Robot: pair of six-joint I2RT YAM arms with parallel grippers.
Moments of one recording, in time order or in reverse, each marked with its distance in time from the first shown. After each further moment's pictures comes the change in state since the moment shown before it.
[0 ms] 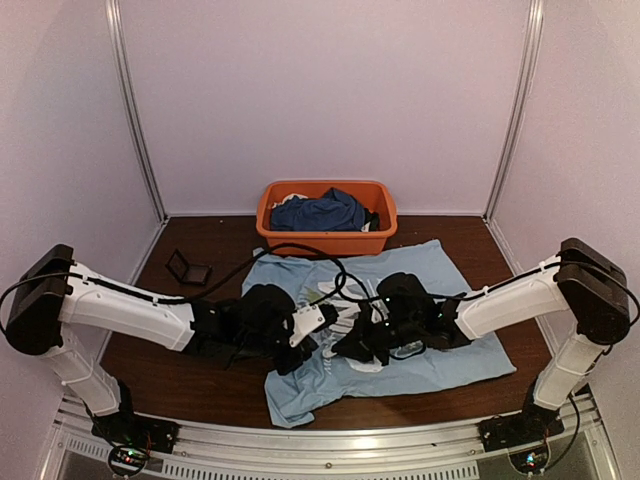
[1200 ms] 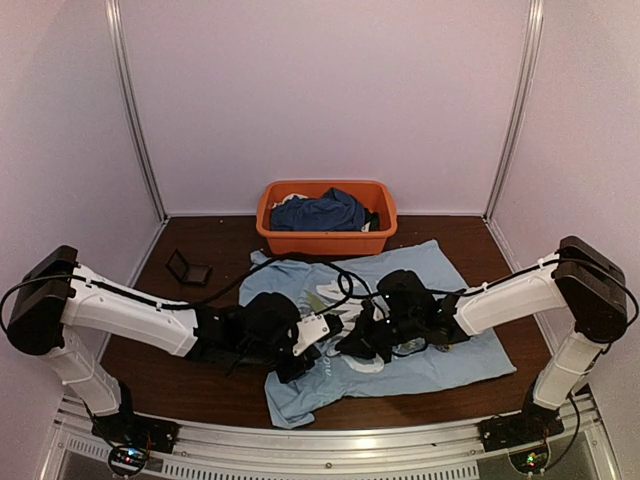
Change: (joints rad) left arm -0.042 0.016 0.001 -0.008 0.000 0.018; right arm -0.026 0.007 0.013 -0.043 -0.003 -0.010
